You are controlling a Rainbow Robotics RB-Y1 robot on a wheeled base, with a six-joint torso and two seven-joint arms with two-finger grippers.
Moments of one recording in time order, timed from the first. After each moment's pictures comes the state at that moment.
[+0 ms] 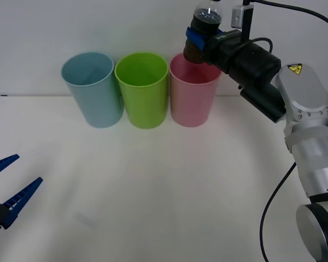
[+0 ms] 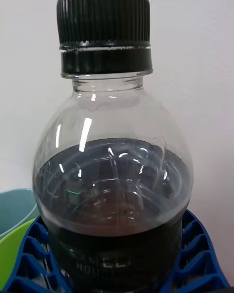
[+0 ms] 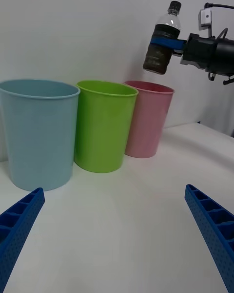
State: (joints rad) right arm -0.76 -0.25 -0.05 -1.17 1.46 -0.54 -0.34; left arm 0.35 0.40 0.52 -1.66 -0.96 -1.22 0.00
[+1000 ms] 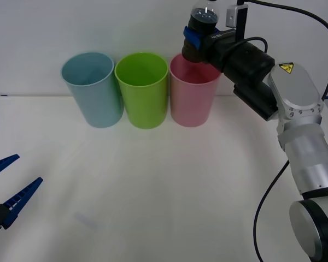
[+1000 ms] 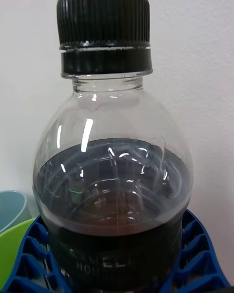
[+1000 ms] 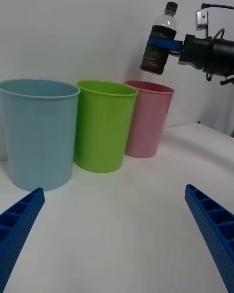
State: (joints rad) right arm -0.77 -0.23 -0.05 -1.15 1.48 -0.51 -0.31; left arm 0.35 0.40 0.52 -1.66 -0.96 -1.22 0.00
